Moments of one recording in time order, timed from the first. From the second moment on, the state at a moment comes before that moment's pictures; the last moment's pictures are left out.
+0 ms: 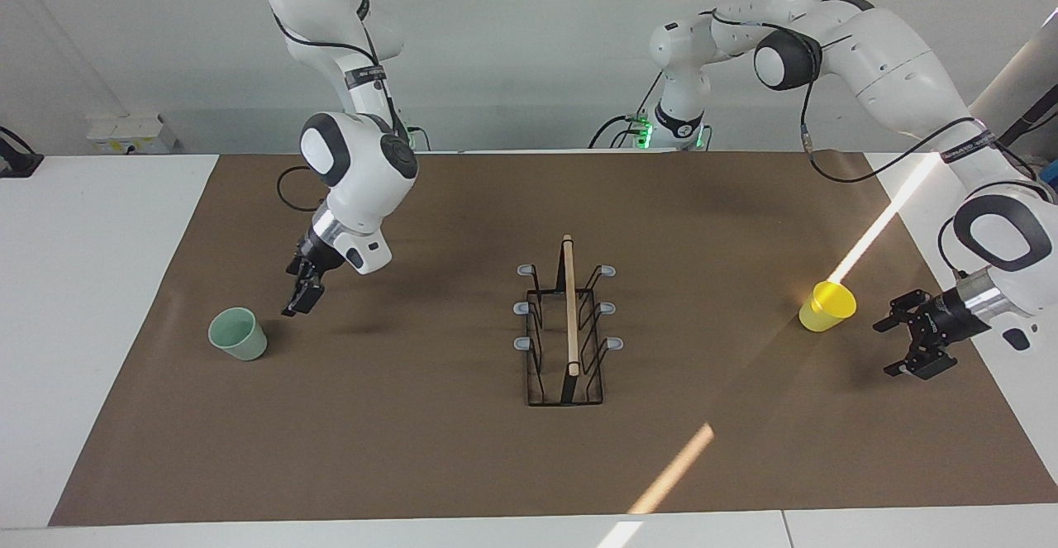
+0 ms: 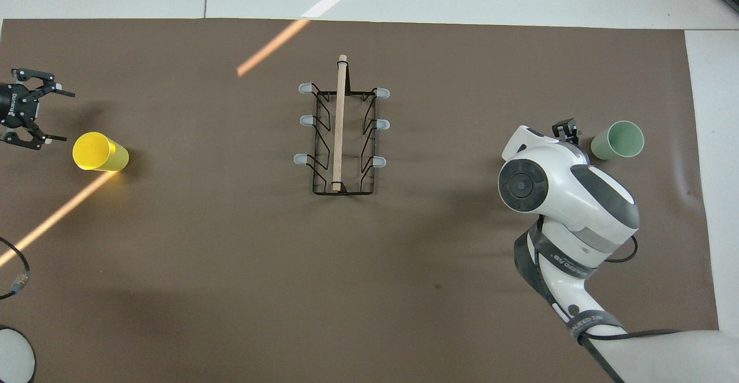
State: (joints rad) left arm 0.23 0.75 0.21 -1.21 -0.59 1.77 -0.78; right arm 0.14 0.18 0.07 -2.11 -1.00 2.16 -0.87
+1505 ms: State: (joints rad) left arm 0.22 0.50 0.21 -1.78 -0.90 1.94 -0.93; right arm -0.06 0.35 0.07 -2.15 -1.64 2.30 -0.71
